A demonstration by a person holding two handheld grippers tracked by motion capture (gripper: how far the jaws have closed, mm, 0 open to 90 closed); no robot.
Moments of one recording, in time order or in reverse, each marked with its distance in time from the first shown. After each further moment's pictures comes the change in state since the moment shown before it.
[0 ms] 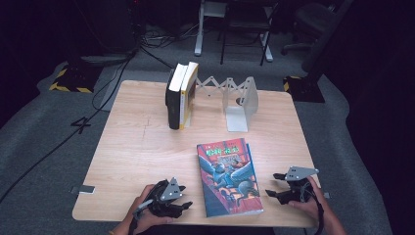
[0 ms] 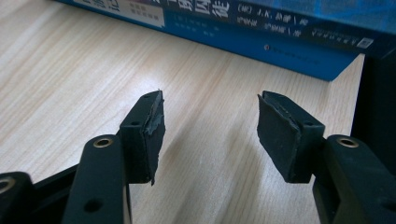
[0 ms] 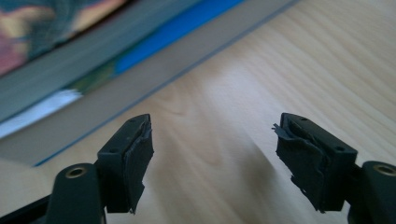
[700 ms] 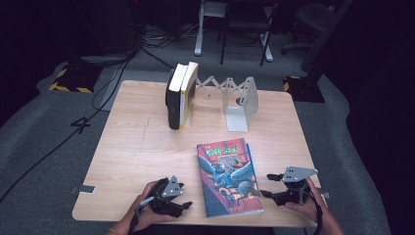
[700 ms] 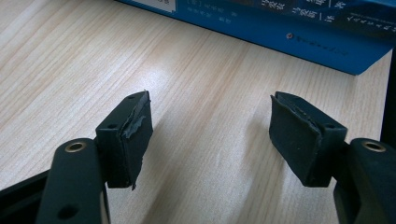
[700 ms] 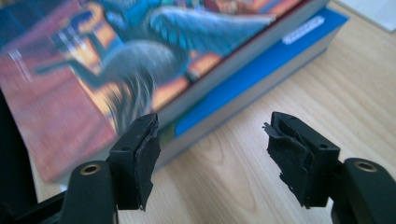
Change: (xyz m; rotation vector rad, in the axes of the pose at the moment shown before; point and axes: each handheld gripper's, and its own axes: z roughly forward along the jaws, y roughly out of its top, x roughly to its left) left arm 0.009 -0.003 0.008 0.015 0.001 -0.025; right arm 0.020 0.029 -0.011 -0.073 0.023 -0.012
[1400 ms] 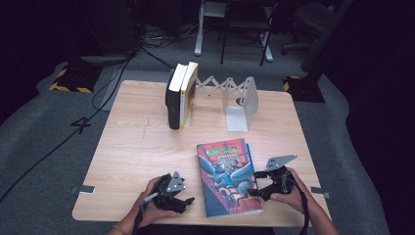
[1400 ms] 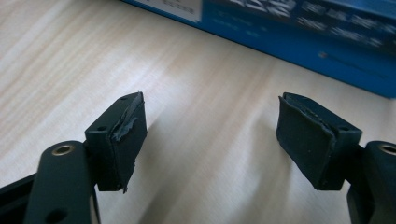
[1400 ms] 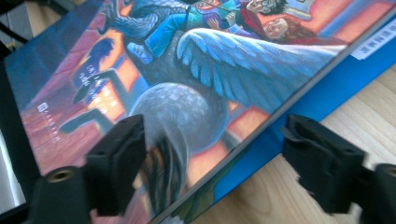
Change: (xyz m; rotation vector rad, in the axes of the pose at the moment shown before) left arm 0.009 0.012 0.012 0.009 0.054 -0.046; right arm -0.001 0.040 0.035 0.143 0.152 0.096
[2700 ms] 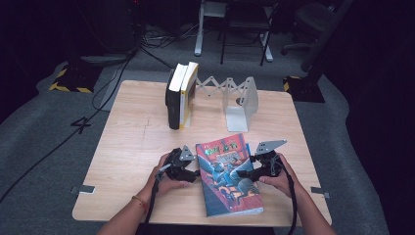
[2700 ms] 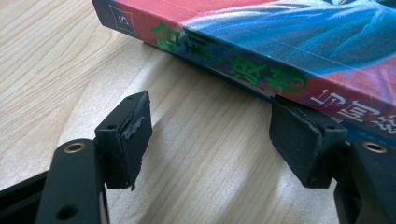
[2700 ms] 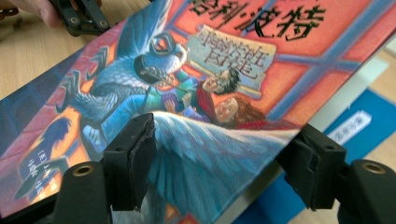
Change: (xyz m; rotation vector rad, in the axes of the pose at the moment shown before) left arm 0.055 0.044 0.041 -0.012 0.042 -0.051; right arm -0.024 0.039 0.021 -0.102 -0.032 -0.040
